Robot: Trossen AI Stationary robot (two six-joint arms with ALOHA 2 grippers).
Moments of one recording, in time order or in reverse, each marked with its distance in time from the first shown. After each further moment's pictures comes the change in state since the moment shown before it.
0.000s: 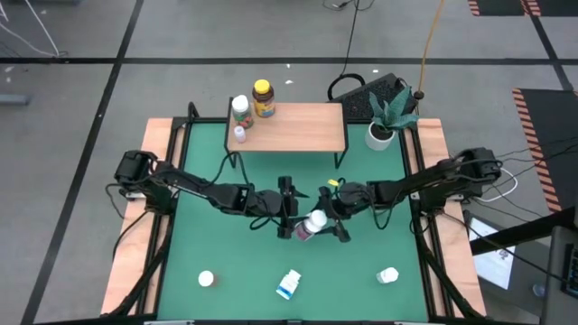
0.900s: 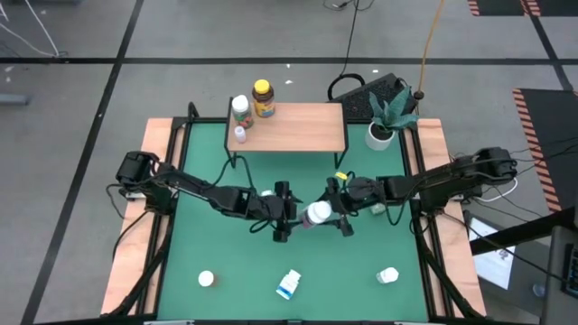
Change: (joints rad) left arm -0.003 0.010 -0.009 -0.097 0.016 -0.056; right arm 0.000 -0.161 0.003 -0.124 0.139 -0.053
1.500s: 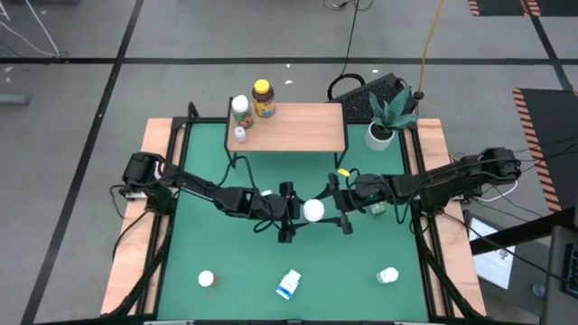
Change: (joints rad) left arm 0.019 0.054 0.001 0.154 0.034 -0.031; right arm 0.004 -0.033 -0.002 0.097 -0.029 -0.012
